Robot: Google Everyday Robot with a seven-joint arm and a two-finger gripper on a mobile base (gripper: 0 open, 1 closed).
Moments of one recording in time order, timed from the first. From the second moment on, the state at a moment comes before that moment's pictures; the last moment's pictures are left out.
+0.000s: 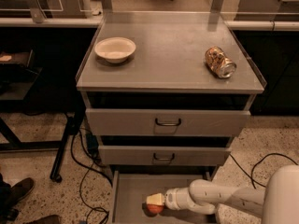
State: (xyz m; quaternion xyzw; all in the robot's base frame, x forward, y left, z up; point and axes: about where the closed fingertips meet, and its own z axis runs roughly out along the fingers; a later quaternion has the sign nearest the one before) arm 0.473 -0.036 0.266 -0.06 0.92 0.37 0.13
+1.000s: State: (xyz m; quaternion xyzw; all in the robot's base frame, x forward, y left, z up) arm 0.498 -0.045 0.200 -0.02 0.93 0.34 0.14
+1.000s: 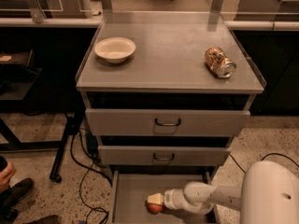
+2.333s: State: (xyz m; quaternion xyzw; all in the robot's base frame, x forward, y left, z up) arm 0.502 -0.065 0.138 0.02 0.95 0.29 0.12
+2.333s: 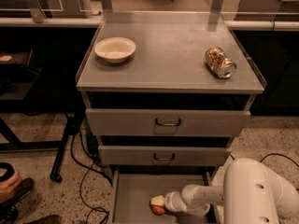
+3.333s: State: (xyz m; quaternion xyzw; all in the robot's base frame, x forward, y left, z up) arm 0.498 -0.066 0.122 0.02 0.96 0.26 0.11
